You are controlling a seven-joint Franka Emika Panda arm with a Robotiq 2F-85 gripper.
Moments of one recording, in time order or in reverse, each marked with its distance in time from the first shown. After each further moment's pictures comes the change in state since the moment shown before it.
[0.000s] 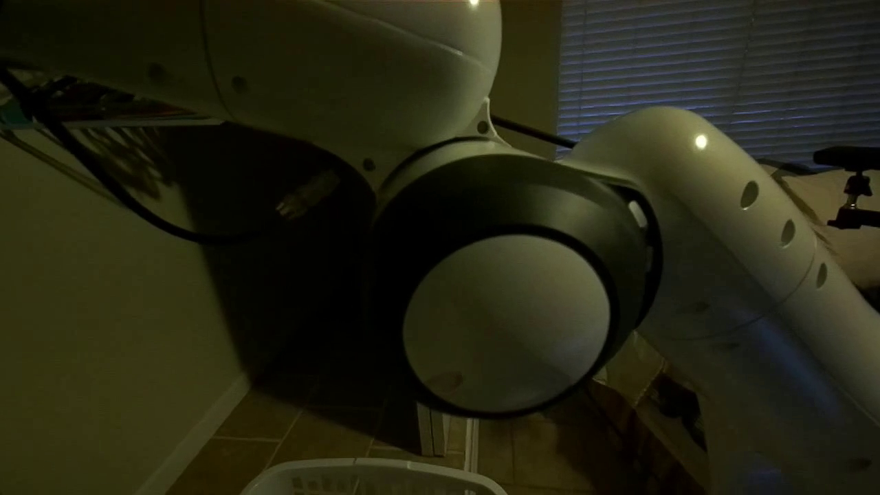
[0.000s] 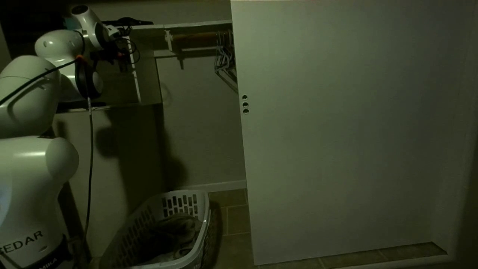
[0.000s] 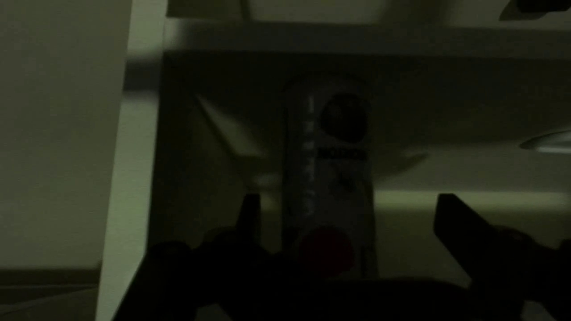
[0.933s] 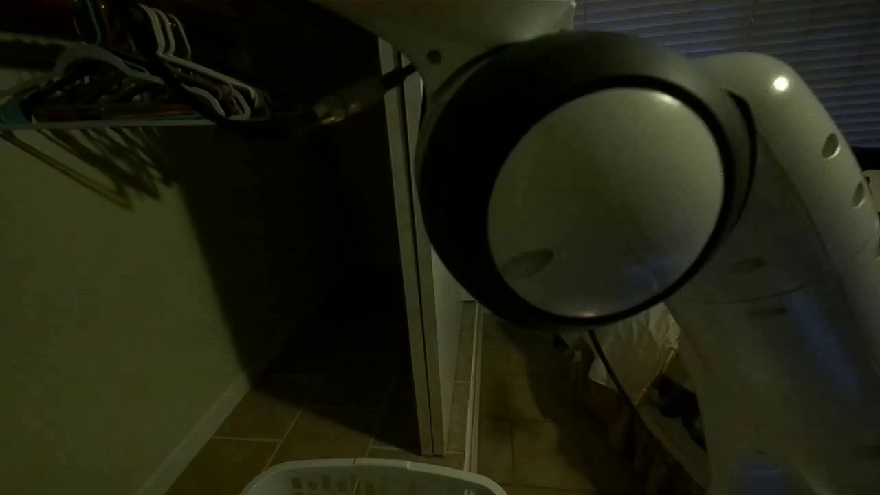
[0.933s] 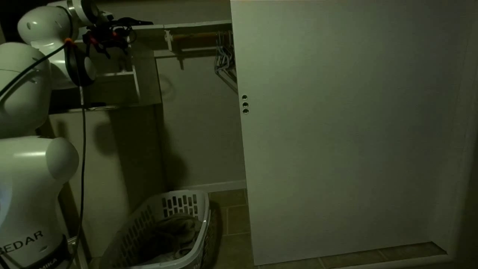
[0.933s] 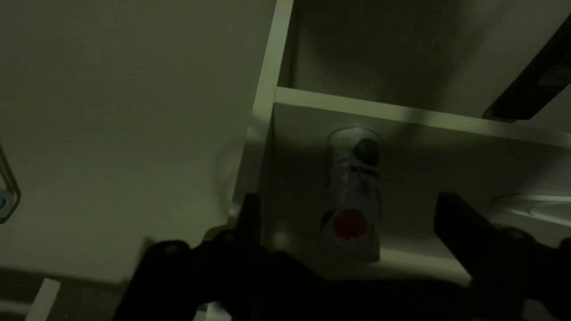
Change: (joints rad) arm 0.006 -0.145 -0.009 0.001 -0.004 -0.374 -0.146
